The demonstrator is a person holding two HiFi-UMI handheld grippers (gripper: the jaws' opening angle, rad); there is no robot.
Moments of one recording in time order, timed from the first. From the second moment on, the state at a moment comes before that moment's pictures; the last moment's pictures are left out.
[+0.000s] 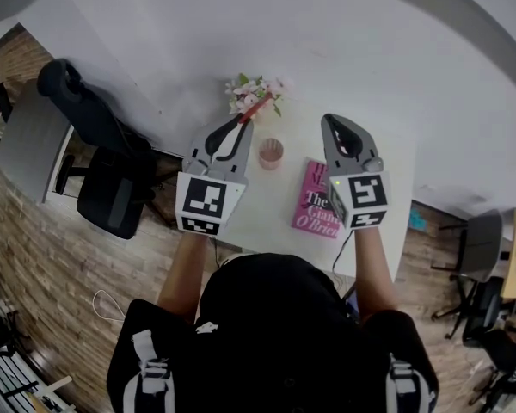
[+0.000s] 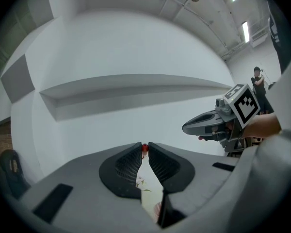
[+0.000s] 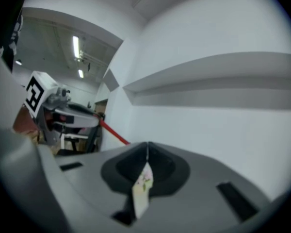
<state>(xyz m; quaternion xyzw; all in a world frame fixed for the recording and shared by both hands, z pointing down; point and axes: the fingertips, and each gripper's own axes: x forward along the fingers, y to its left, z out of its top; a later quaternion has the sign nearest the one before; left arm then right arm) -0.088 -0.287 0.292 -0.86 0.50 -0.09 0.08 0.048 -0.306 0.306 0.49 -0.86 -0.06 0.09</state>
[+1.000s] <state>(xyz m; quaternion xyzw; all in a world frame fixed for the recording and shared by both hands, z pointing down) -0.080 -0.285 0.303 -0.86 0.50 -0.08 0.06 0.045 -0.307 0.320 0.49 -0.87 -0.05 0.10</state>
